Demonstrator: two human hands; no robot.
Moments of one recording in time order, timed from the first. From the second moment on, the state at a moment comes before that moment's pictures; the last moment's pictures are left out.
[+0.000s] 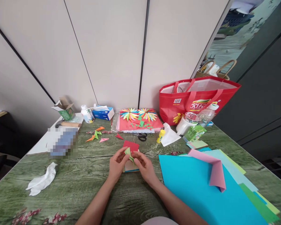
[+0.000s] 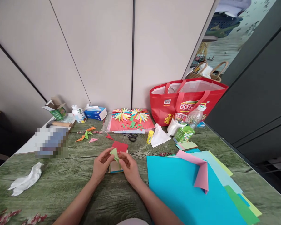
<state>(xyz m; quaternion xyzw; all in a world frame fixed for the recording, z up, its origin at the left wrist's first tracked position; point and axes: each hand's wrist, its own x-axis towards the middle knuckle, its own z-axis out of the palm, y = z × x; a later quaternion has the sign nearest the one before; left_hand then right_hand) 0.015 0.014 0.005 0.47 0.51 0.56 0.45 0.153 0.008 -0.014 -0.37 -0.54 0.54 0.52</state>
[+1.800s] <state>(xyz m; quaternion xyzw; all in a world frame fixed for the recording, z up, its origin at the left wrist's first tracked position) 0.012 0.016 0.001 0.41 0.46 0.52 0.59 0.161 0.012 -0.022 -0.44 -0.48 0.52 0.54</state>
